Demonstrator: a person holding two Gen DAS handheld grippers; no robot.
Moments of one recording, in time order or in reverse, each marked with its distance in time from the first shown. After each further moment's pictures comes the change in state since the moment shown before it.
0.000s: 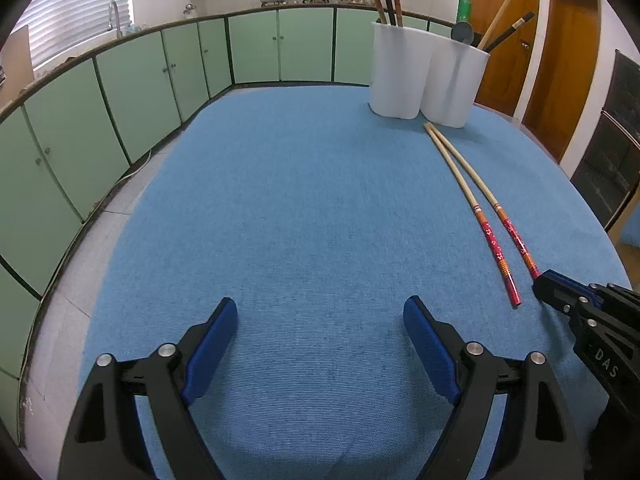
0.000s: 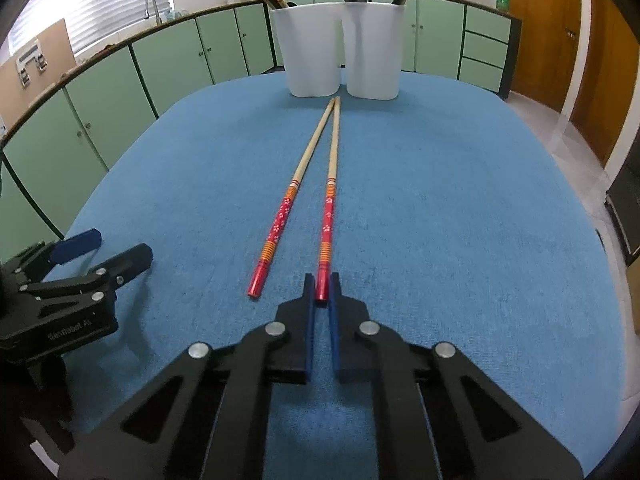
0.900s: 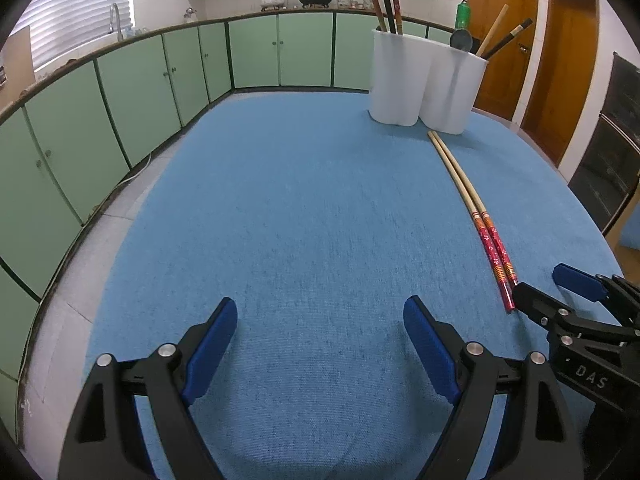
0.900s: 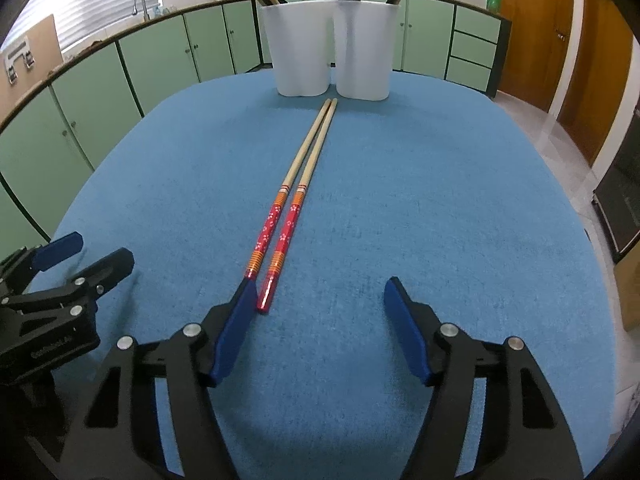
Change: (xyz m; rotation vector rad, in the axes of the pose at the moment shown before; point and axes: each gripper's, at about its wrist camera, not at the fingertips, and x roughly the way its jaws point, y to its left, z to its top) left arm -0.005 0.007 -0.001 -0.001 -0.020 -0.003; right arm 0.005 0.009 0.005 -0.005 0.009 -0.082
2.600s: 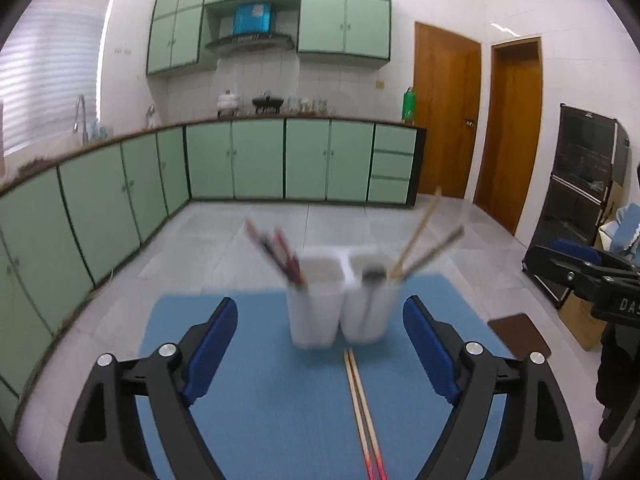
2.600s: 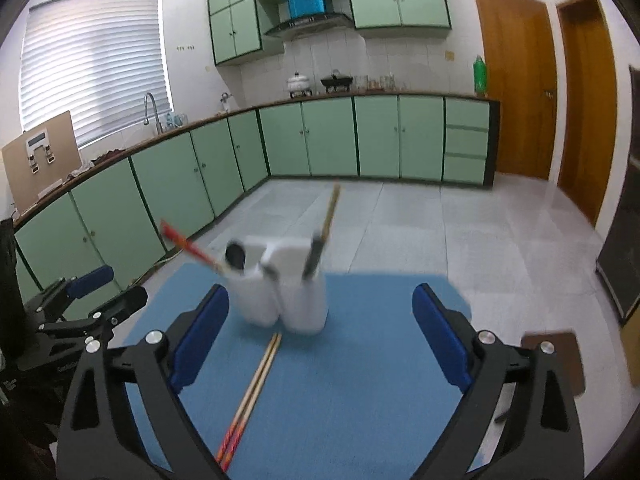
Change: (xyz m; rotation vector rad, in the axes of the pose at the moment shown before) left arm -0.069 -0.068 0.164 0.074 -0.348 -0.140; right arm -0.111 -0.126 0.151 0.053 -0.352 0.090
